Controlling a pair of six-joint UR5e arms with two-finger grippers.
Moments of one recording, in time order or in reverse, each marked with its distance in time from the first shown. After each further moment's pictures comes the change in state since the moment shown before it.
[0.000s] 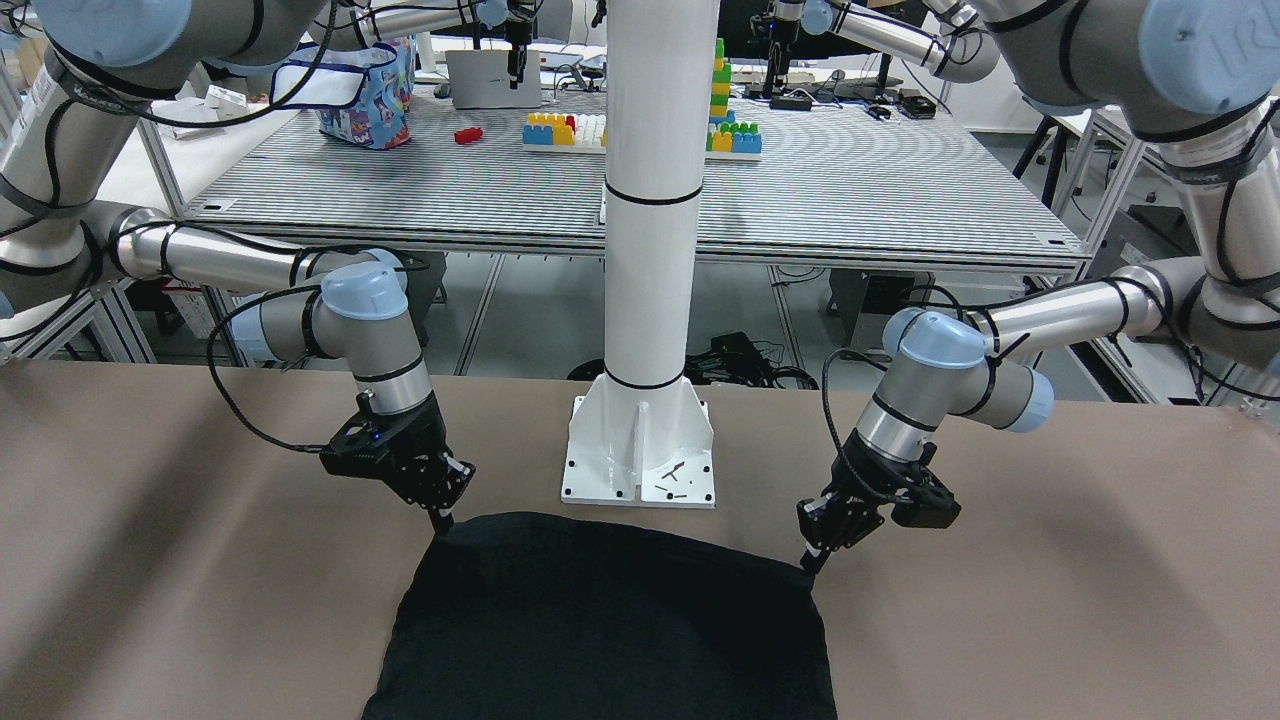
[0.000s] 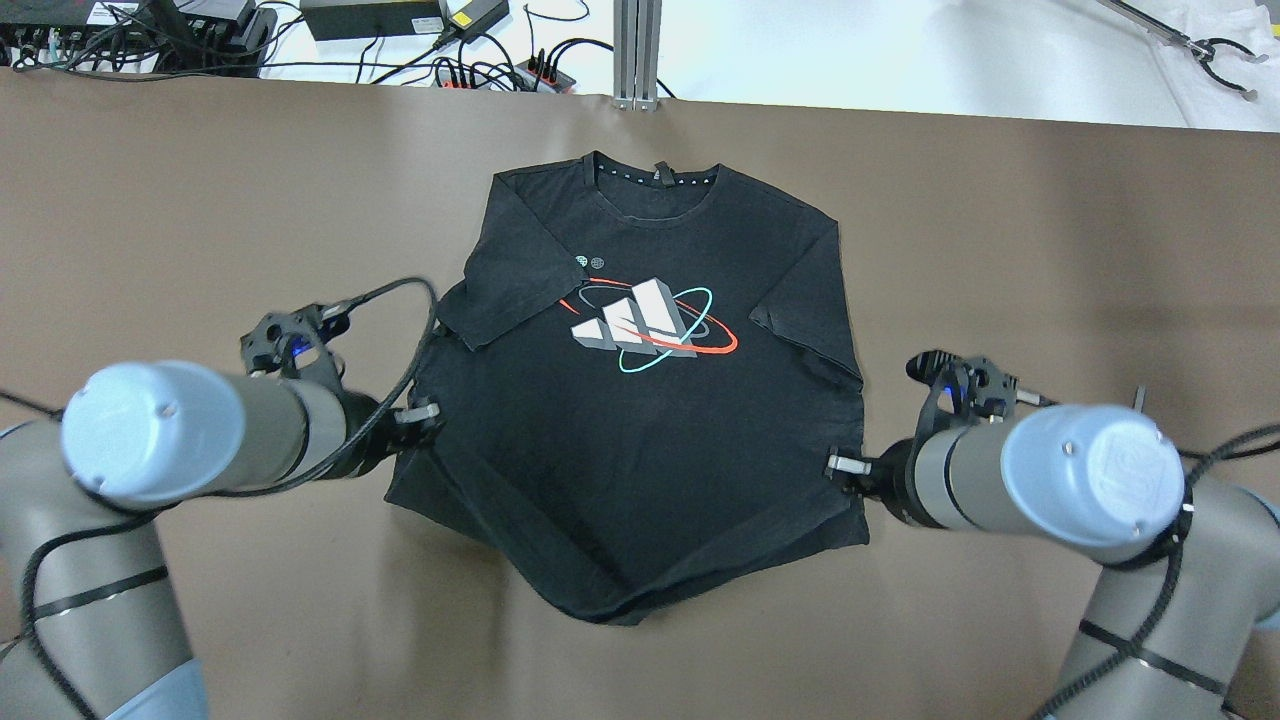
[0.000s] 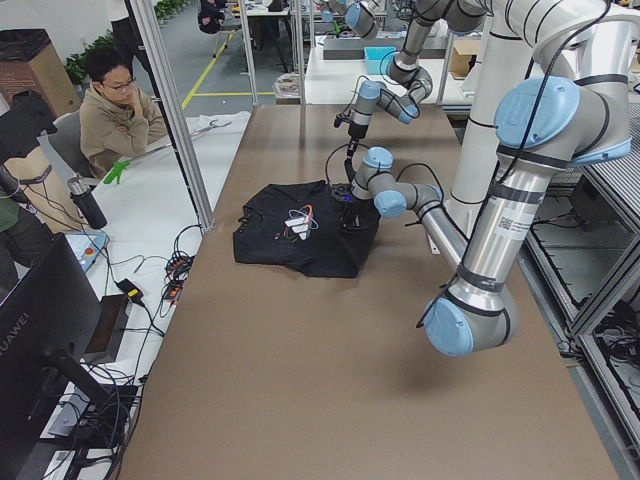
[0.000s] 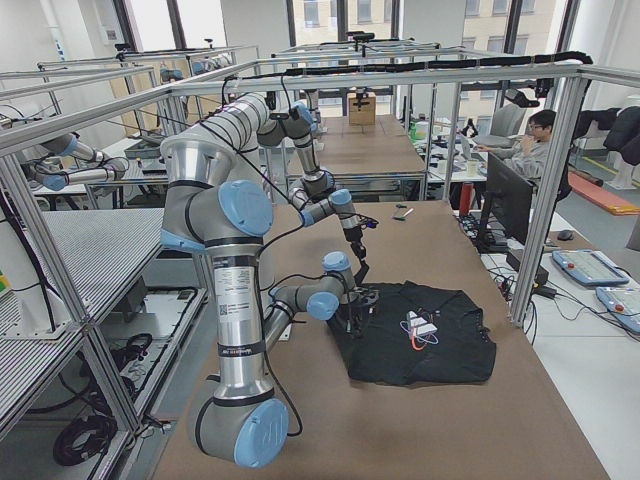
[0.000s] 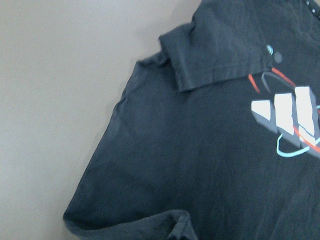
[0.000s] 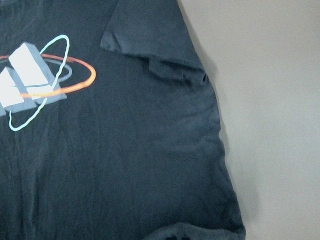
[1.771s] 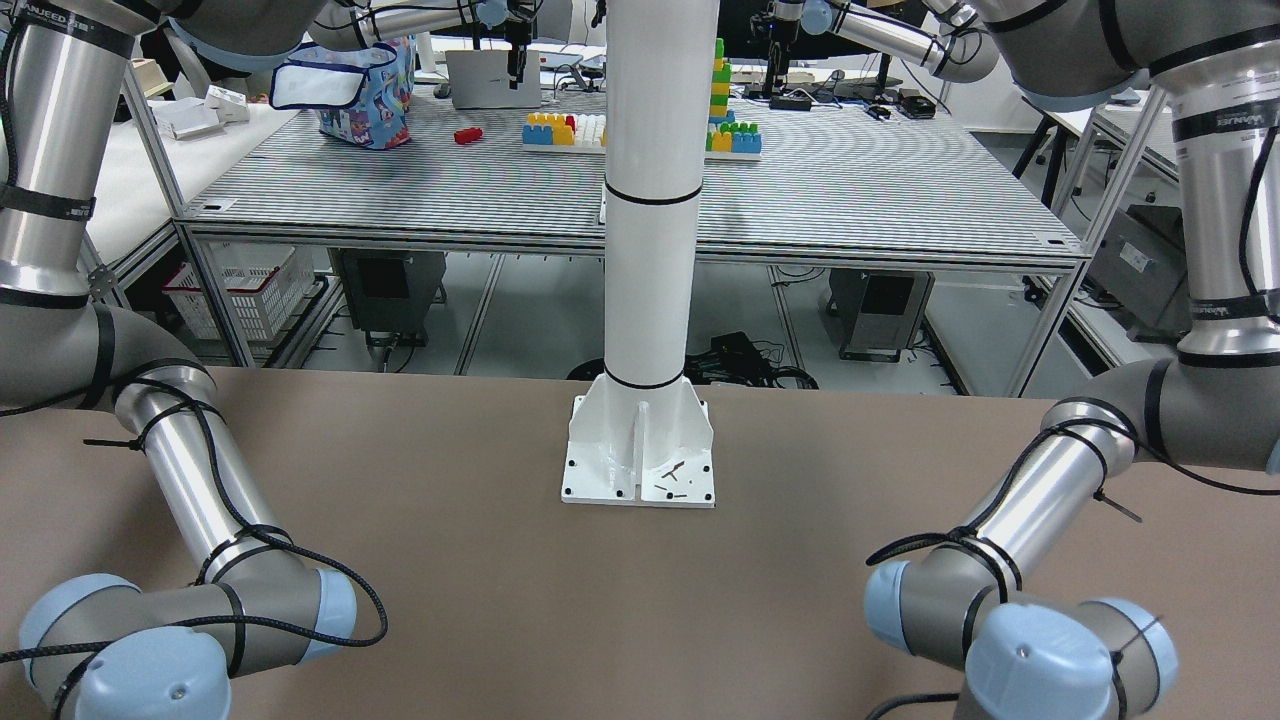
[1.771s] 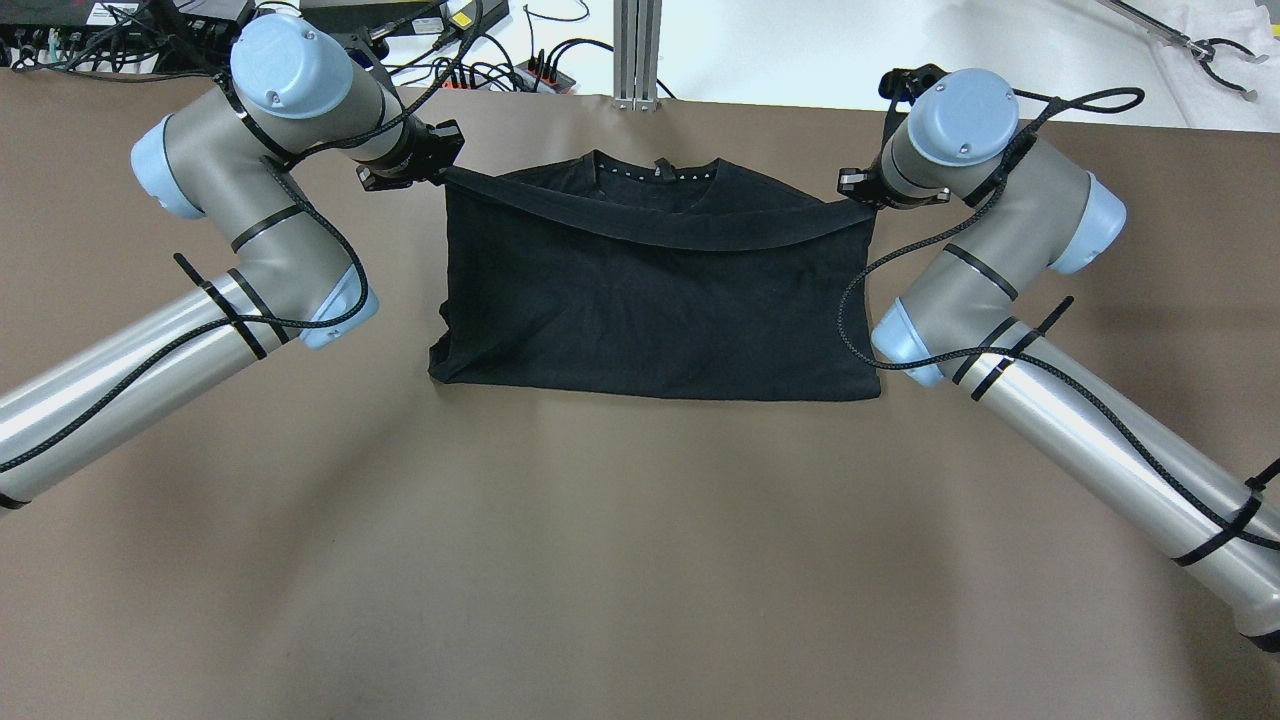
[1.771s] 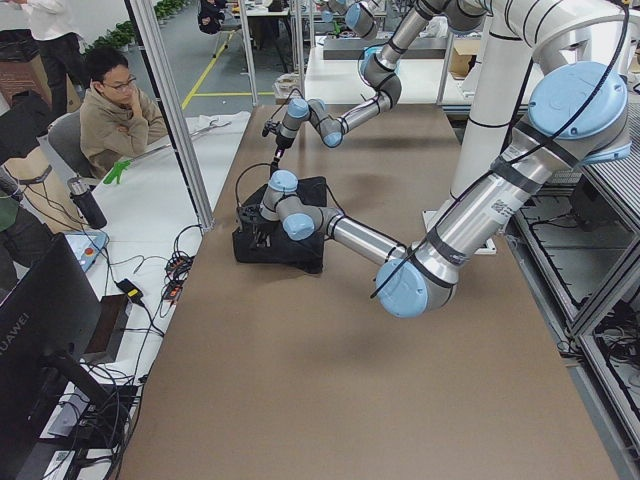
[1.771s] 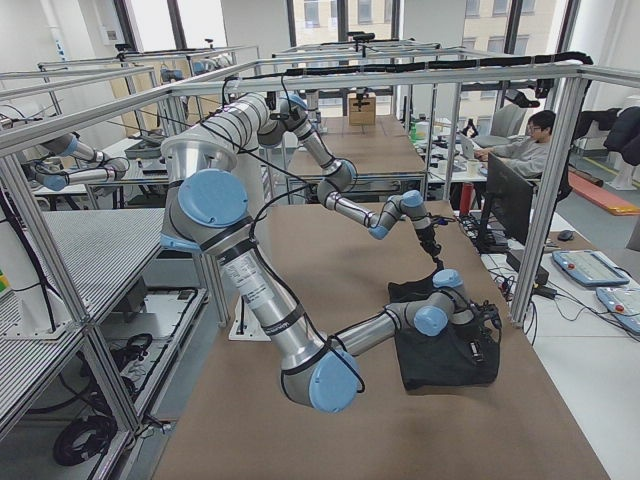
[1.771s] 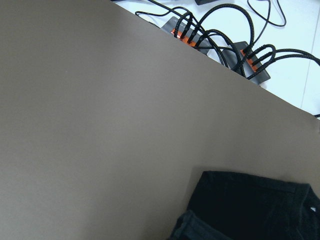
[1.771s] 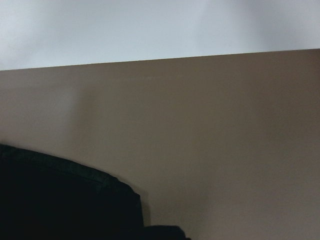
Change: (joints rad) left arm -0.320 -0.314 0.785 -0.445 -0.166 0.134; right arm 0.286 0.435 -0.853 0.311 -0.044 -0.365
